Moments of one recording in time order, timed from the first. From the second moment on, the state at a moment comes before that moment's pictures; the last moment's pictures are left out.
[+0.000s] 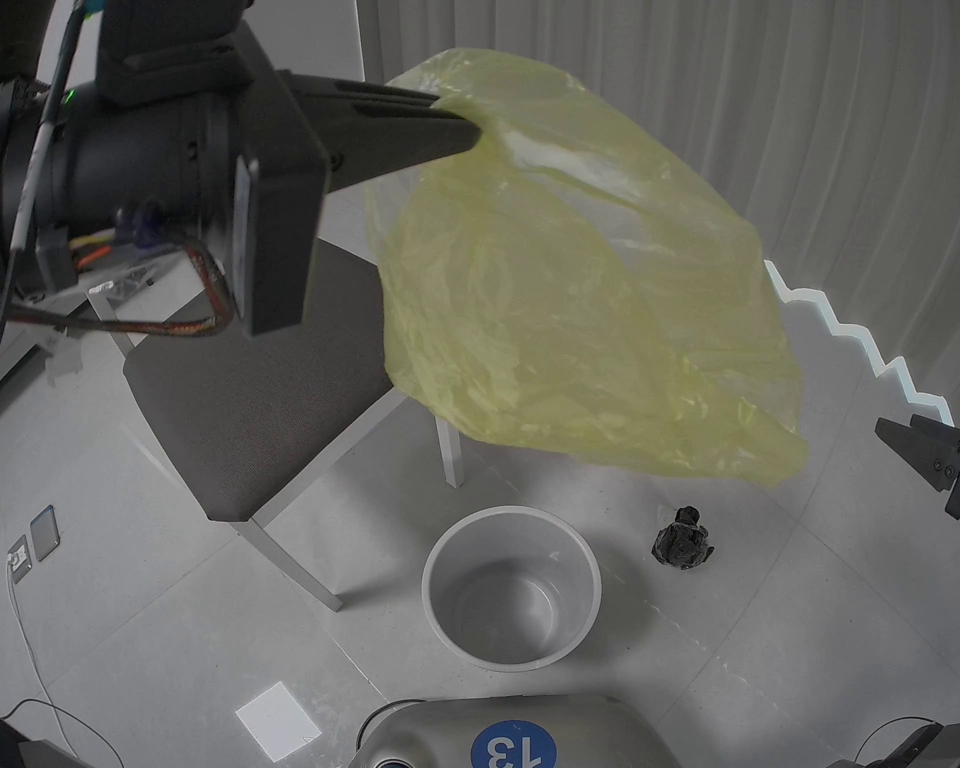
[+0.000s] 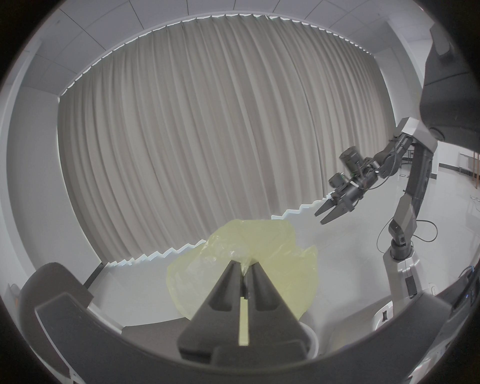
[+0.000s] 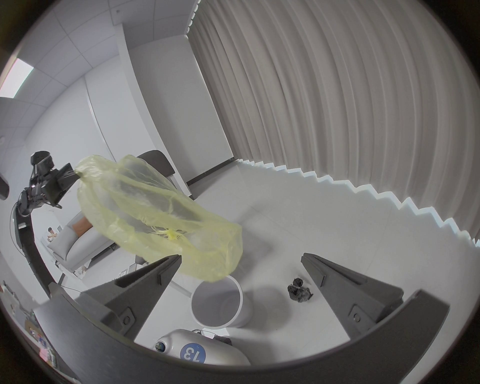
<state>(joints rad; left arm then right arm) -0.89 1.38 -1.46 0.15 -0.04 0.58 0.10 0.93 -0.58 -0.19 0.24 0.21</state>
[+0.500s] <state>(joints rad) -0.96 1.38 -1.50 0.14 -0.04 0.58 0.15 1.00 -0.56 -0.20 0.24 0.24</state>
